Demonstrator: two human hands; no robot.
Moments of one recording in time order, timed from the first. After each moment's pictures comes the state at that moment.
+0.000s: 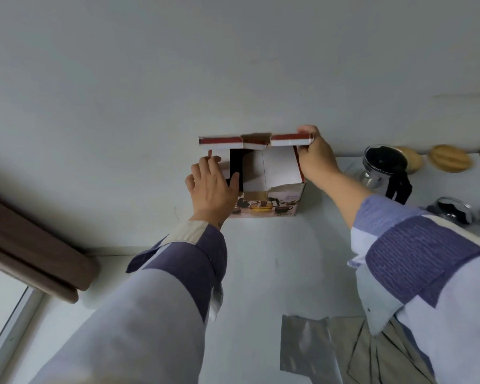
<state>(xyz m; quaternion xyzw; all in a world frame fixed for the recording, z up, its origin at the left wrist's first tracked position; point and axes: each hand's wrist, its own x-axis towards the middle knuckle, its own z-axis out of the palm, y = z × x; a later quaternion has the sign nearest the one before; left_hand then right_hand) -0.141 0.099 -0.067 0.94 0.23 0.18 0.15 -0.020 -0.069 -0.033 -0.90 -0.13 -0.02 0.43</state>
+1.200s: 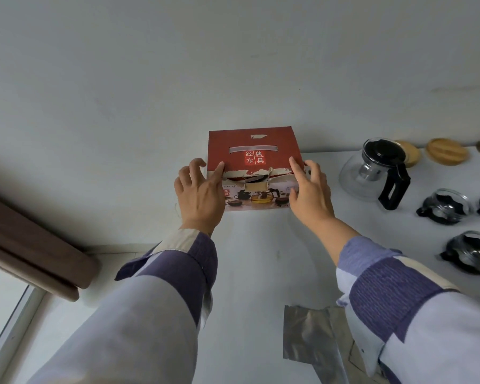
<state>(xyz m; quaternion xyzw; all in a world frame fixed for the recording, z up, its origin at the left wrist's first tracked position) -0.174 0.115 -0.081 0.96 0.20 0.19 0.07 -0.083 -0.088 -0.099 -0.95 -0.20 -0.09 0.23</state>
